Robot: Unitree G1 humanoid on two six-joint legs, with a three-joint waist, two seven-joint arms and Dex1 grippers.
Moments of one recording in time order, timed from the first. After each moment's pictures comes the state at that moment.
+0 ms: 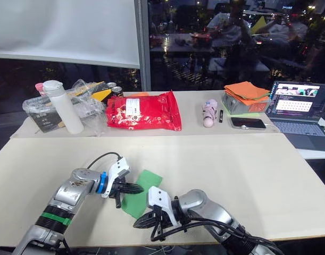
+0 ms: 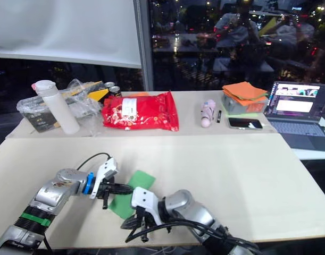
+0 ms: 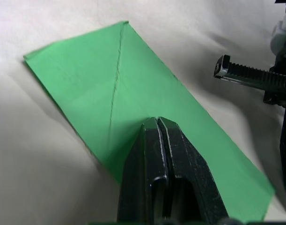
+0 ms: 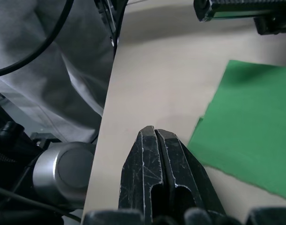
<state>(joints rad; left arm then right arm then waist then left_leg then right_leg) -0.40 0.68 -0.22 0.12 -0.28 0.55 -1.25 -0.35 -0.25 0.63 -0.13 0.12 0.53 1.01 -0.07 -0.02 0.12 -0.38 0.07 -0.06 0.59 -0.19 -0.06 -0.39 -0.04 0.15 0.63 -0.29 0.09</state>
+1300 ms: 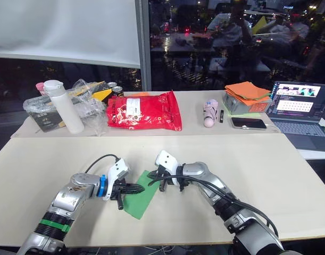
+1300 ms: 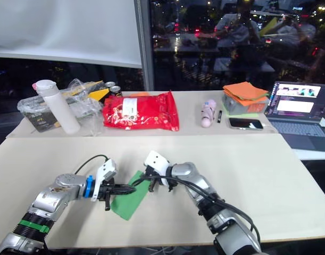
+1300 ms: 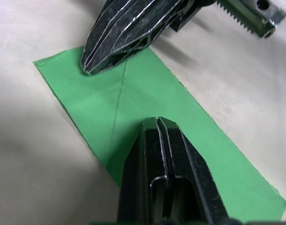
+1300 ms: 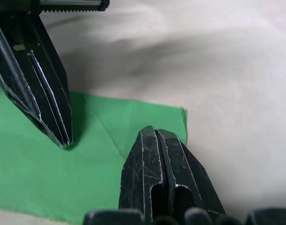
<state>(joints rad) -0.33 0.64 -0.17 0.06 -0.32 0.56 -1.14 -0.64 -0.19 0.43 0.37 0.03 0.29 0.85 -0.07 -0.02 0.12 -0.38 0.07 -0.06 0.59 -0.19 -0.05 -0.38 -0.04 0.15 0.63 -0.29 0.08</state>
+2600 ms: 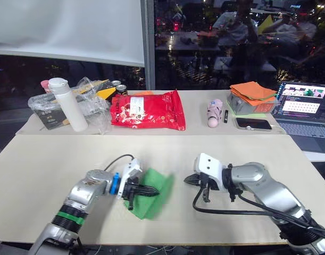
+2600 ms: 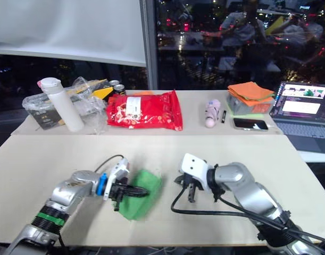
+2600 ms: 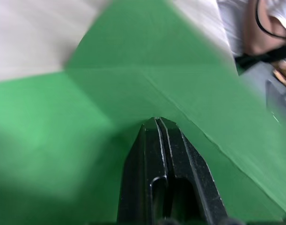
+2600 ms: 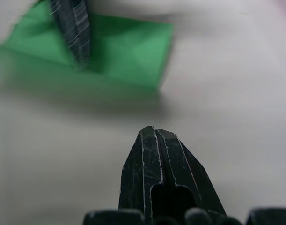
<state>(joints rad) -0.43 0.52 -0.29 0.13 -0.33 0.55 -1.29 -0.38 -0.74 0.25 -0.47 0.15 0.74 0.91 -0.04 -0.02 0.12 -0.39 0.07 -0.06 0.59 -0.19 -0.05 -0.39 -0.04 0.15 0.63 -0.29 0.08</state>
